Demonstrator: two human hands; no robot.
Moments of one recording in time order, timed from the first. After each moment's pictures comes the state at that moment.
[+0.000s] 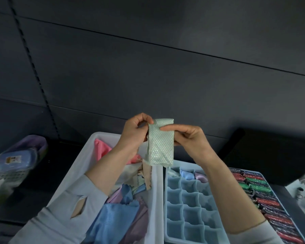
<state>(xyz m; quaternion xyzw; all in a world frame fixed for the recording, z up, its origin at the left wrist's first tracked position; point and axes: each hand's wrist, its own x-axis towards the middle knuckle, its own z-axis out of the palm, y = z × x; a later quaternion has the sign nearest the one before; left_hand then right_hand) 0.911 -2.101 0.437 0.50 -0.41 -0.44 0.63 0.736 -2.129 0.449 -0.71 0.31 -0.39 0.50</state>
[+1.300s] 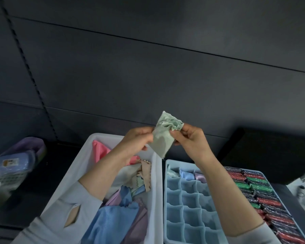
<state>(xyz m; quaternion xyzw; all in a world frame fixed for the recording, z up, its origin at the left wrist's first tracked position) 0.915 -2.097 0.432 0.57 -0.46 -0.49 0.47 0.733 -2.147 0.431 -0.68 0.42 -0.42 0.44</state>
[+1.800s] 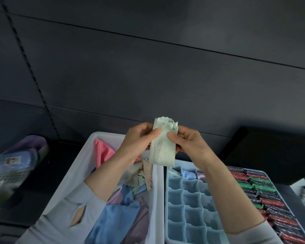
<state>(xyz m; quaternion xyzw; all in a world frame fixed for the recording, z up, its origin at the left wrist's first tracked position) 0.909 -2.099 0.420 0.54 -0.47 -0.44 0.54 0.736 -2.142 0.434 -0.62 0.40 -0.35 0.58</state>
